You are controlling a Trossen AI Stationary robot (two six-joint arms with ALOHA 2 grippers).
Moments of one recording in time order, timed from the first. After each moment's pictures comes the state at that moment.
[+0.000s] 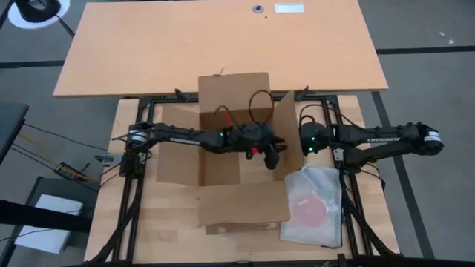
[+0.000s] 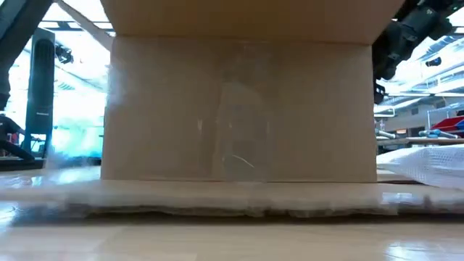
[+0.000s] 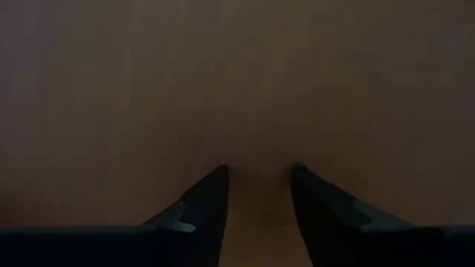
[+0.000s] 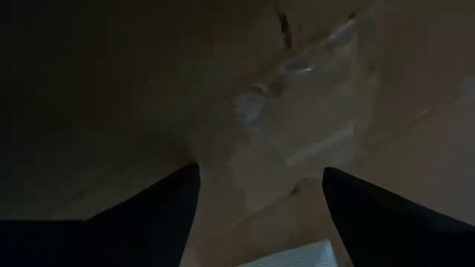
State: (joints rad) left arm 0.03 1.99 1.61 0.07 -0.12 -0.33; right arm -0.14 0.93 0.59 -0.38 -0.06 0.45
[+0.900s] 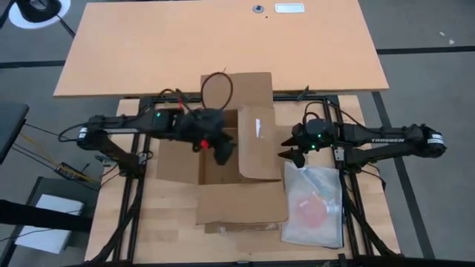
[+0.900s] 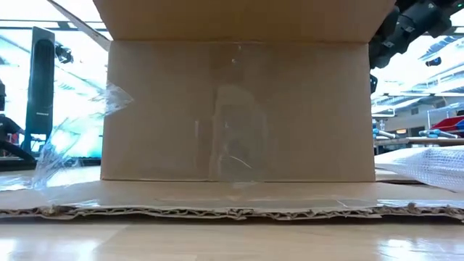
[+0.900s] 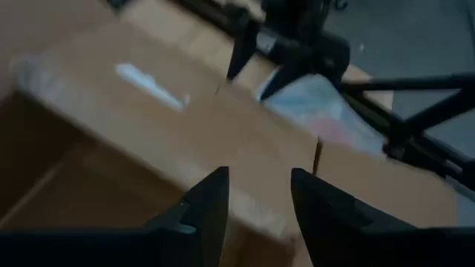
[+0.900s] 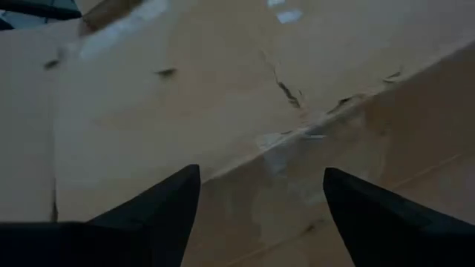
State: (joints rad) left arm -0.03 1.49 1.61 -0.78 -0.14 -0.56; right arm -0.16 0.87 0.59 -0.30 -0.09 0.42
